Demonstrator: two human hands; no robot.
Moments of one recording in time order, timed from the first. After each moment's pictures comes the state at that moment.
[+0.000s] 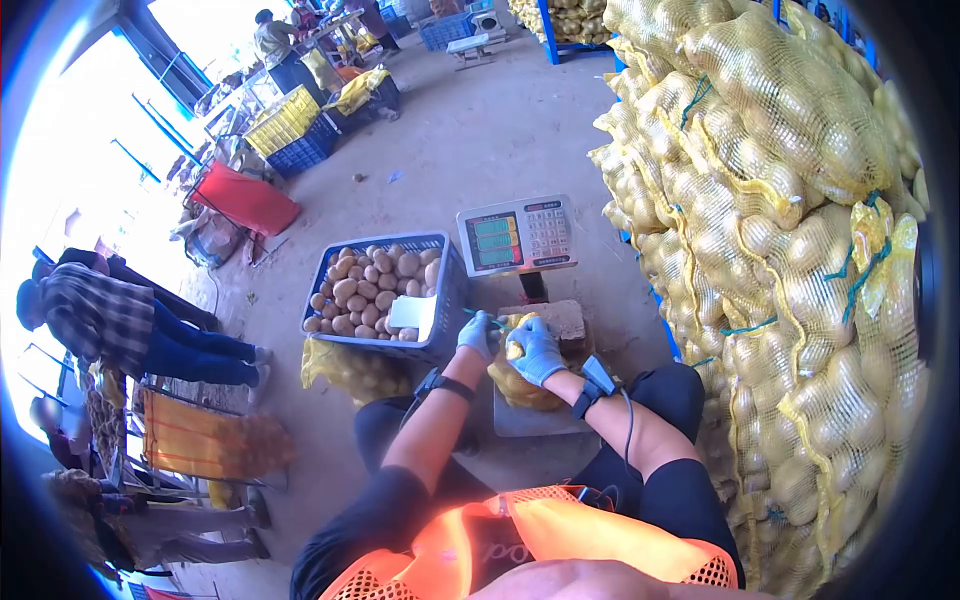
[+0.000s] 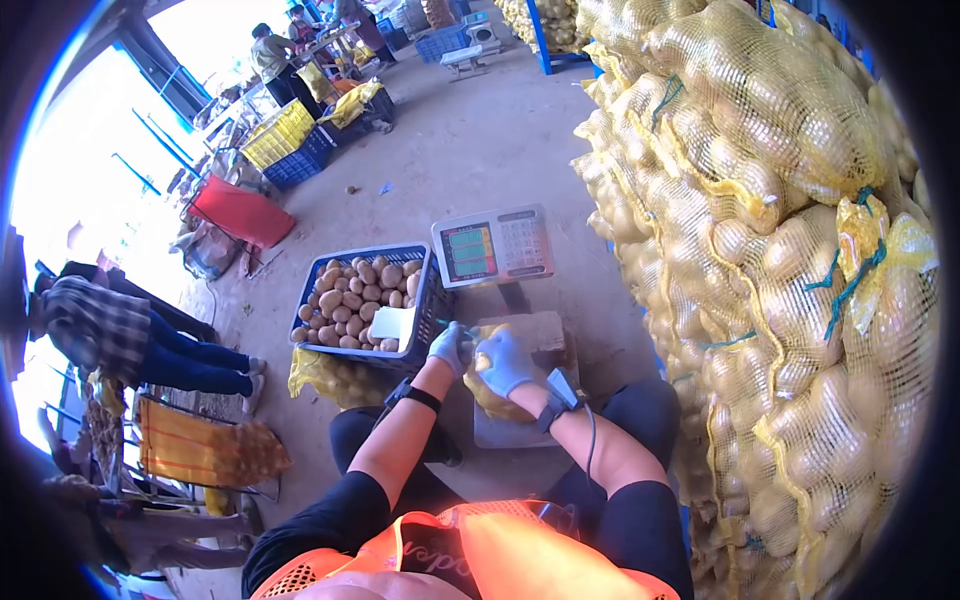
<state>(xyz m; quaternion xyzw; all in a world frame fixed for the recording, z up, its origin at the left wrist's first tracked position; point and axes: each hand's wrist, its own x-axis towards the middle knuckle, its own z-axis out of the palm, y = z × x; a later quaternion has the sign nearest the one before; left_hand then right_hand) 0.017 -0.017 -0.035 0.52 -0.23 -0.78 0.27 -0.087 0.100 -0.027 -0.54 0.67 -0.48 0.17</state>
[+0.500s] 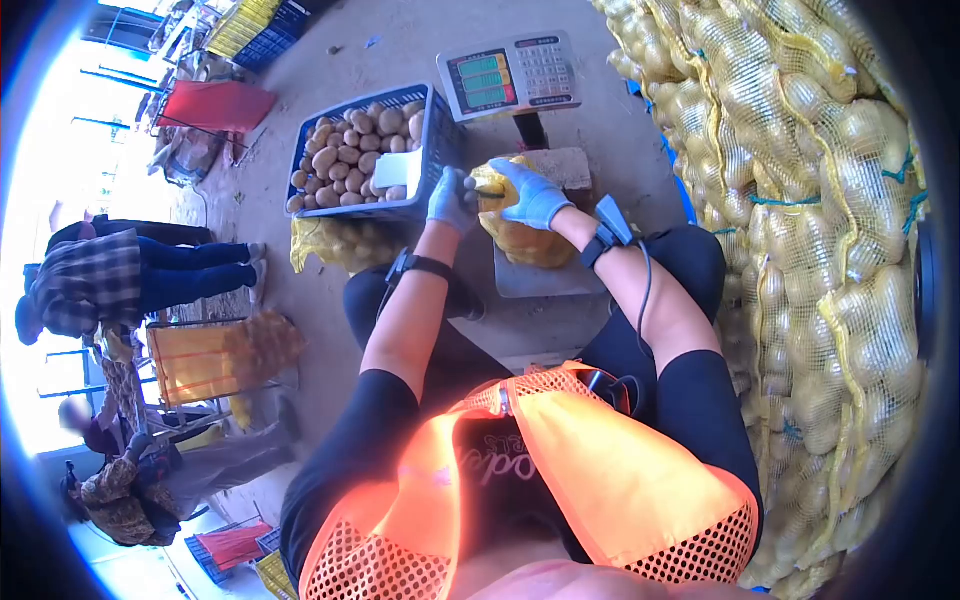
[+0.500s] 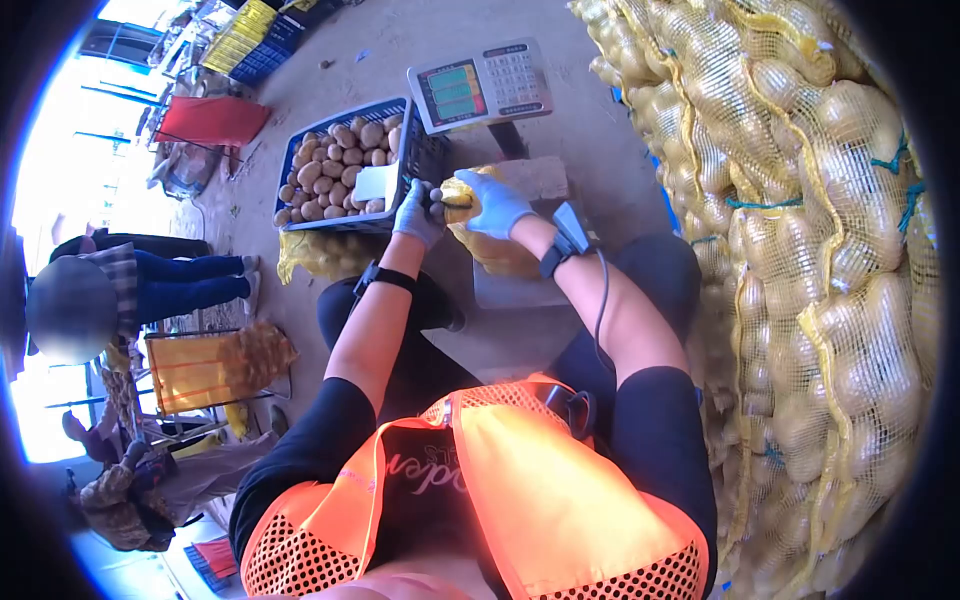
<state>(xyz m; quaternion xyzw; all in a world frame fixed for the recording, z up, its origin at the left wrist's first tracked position) 0.060 -0.012 -0.034 0.42 -0.20 -0.83 0.31 -0.102 0.089 -0.030 -0.64 0.59 -0.41 0.25</state>
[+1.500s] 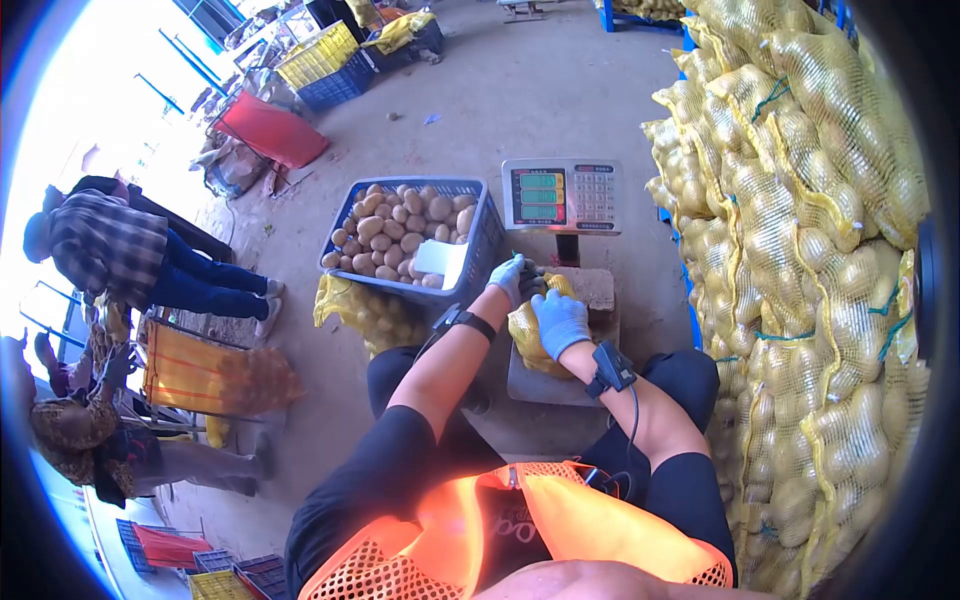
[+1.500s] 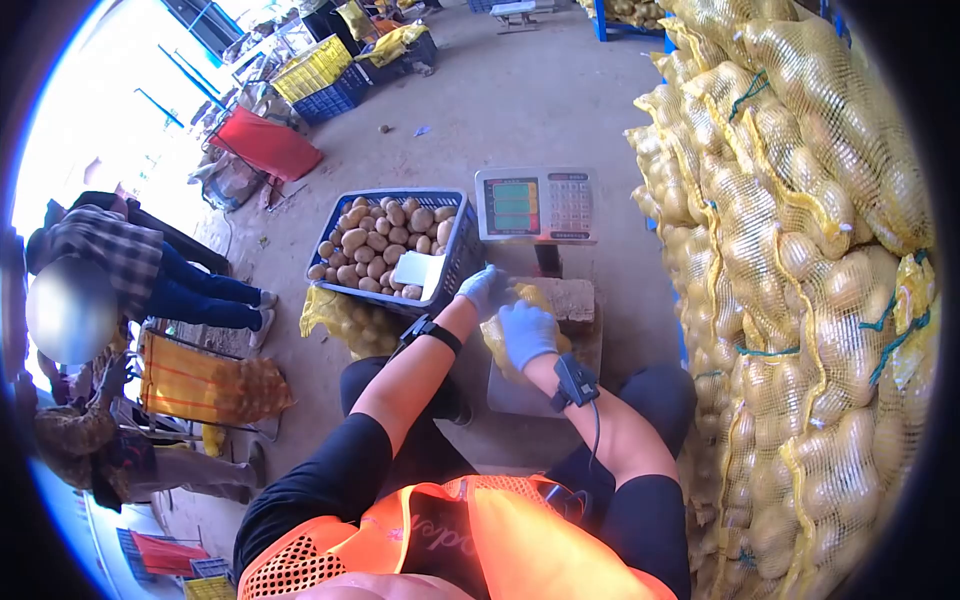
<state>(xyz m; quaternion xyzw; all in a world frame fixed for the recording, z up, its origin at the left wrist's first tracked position) 0.006 -0.054 -0.055 0.48 -0.23 -0.82 0.22 -0.068 0.095 0.008 -0.66 0.75 -0.08 0.03</state>
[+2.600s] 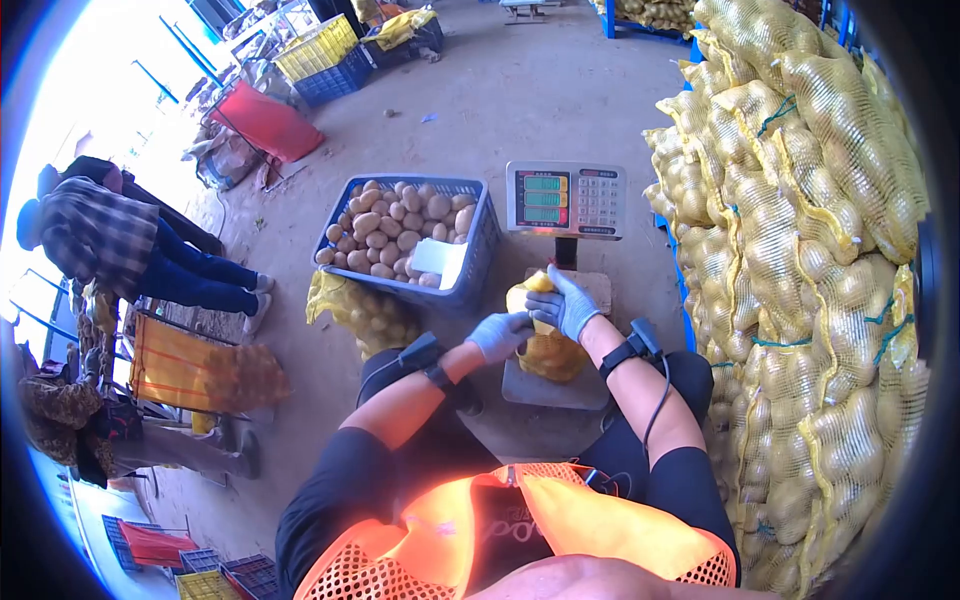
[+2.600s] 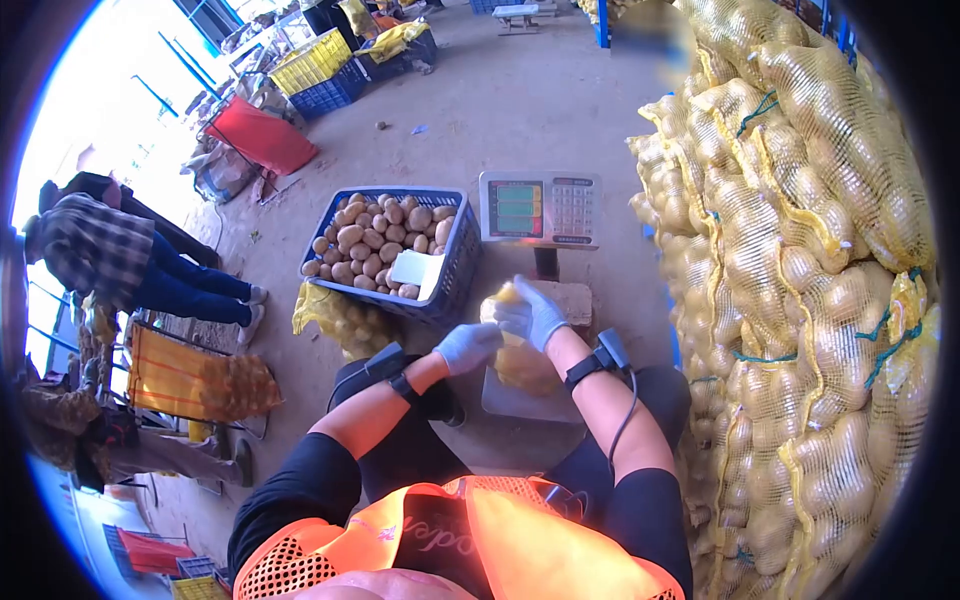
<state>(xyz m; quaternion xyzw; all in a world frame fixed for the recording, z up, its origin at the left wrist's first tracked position) 0.078 0.037 0.019 0.36 -0.79 -0.50 0.04 -0.103 0.065 -0.005 0.01 0.45 -0.55 0.70</state>
